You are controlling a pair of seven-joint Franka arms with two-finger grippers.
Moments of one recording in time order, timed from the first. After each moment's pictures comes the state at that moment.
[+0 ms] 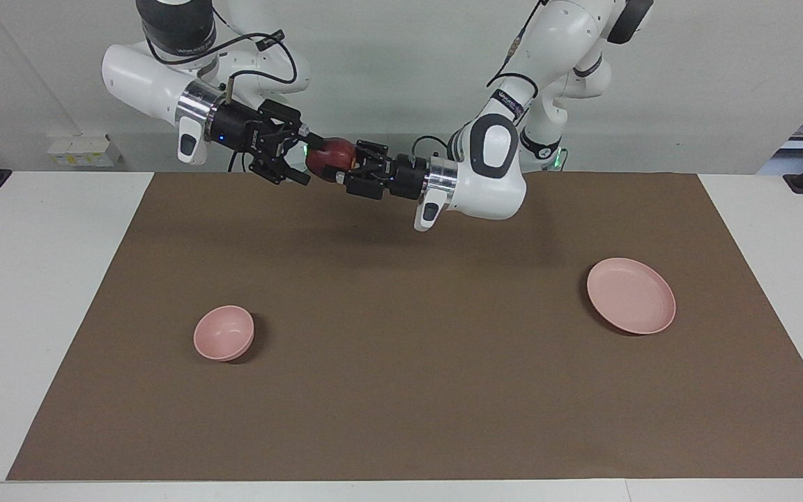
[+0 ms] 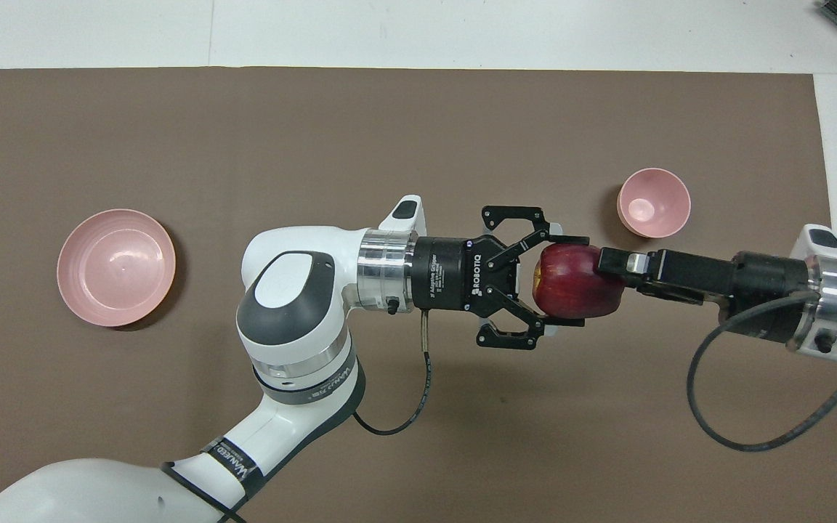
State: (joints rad) left arm -0.15 0.32 -0.56 -1.79 -1.90 1.98 -0.64; right arm -0.01 -0.29 0.03 -2.22 1.32 1.95 -0.34
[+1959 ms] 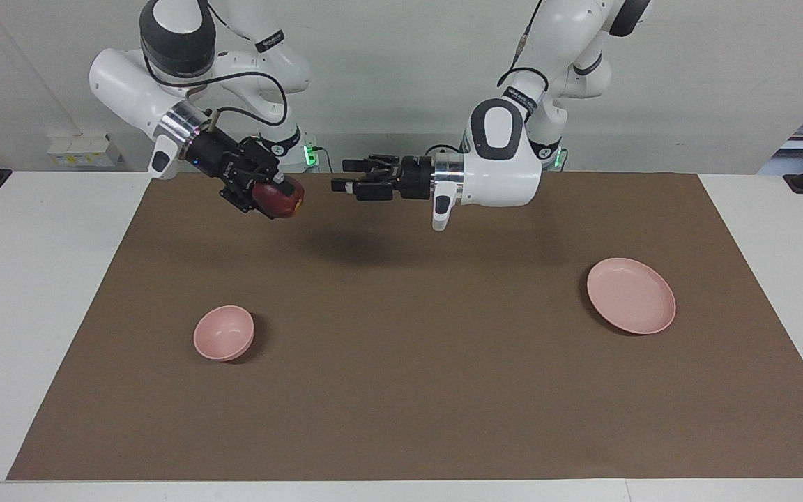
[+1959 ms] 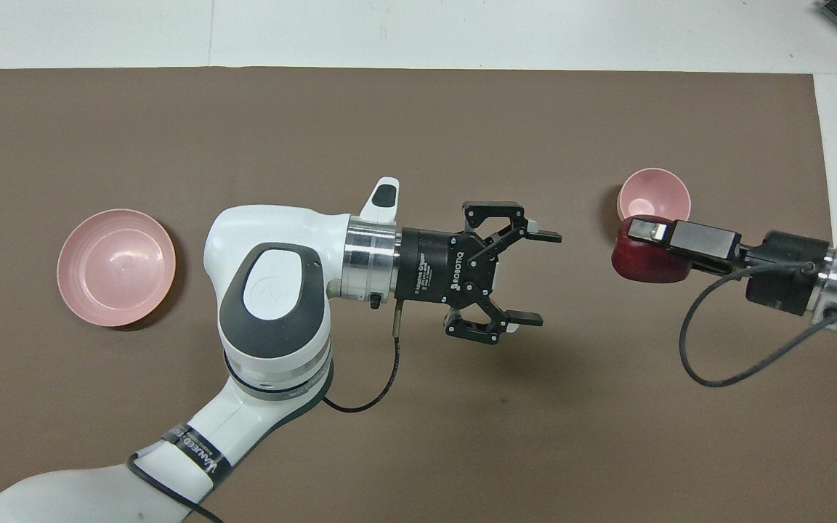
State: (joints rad) left arm -0.15 0.28 -0.53 -1.78 -1.53 2.11 -0.65; right arm -0.06 -0.23 0.02 -2.20 1.05 2.18 -0.34
